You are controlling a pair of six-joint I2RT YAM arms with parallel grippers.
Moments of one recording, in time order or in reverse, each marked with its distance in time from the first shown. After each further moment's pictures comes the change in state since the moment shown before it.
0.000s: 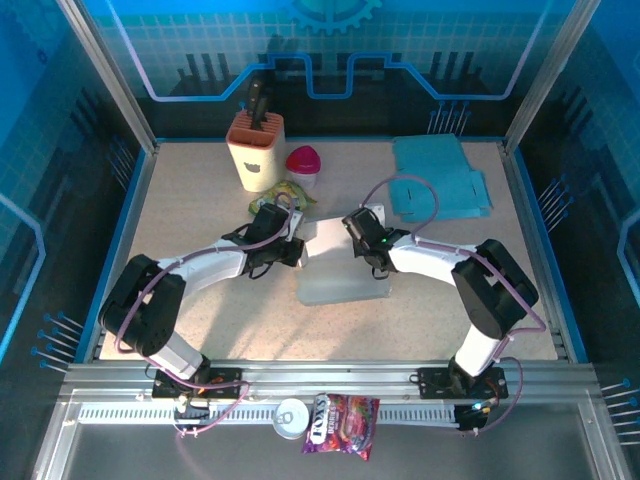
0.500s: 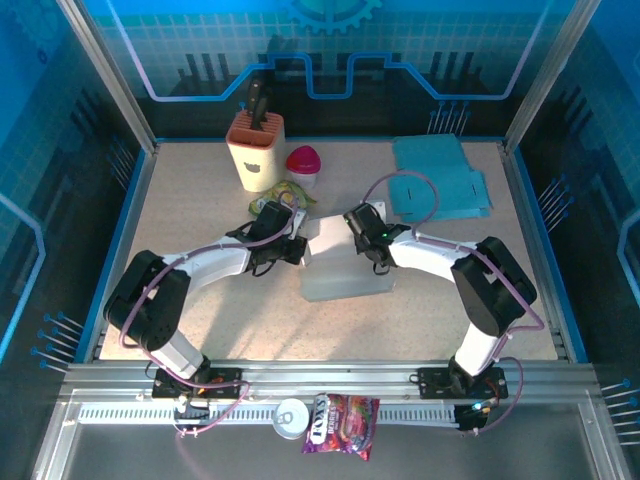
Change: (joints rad) left arm -0.008 0.035 0.036 -0.003 -0.002 0.001; right arm -0.029 0.016 0.036 -0.016 -0.019 -0.049
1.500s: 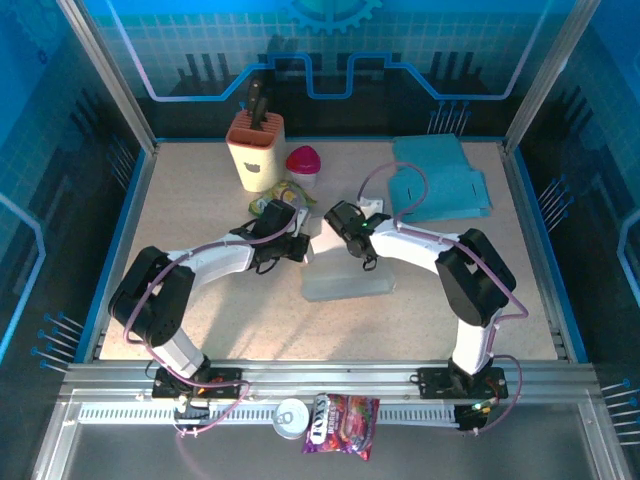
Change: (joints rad) left arm -0.011 0.030 0.029 0.007 -0.016 -0.028; right arm 0.075 0.116 0.208 -0.349 0.217 0.294
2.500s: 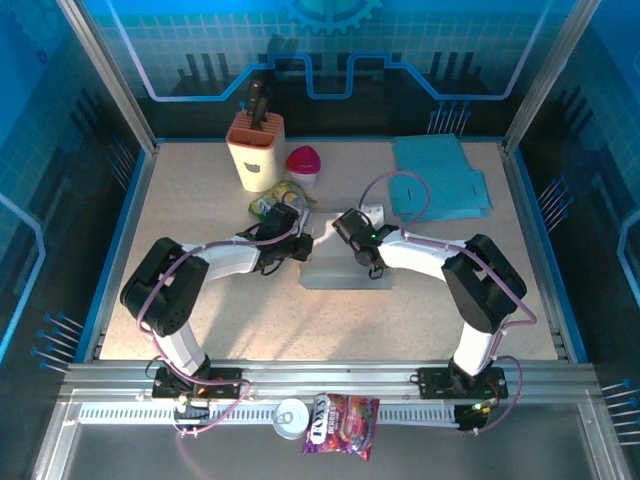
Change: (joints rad) left arm 0.001 0.088 -0.032 0.176 -0.020 -0.047; right arm -0.010 -0.067 -0.153 0.194 -0.056 -0.170
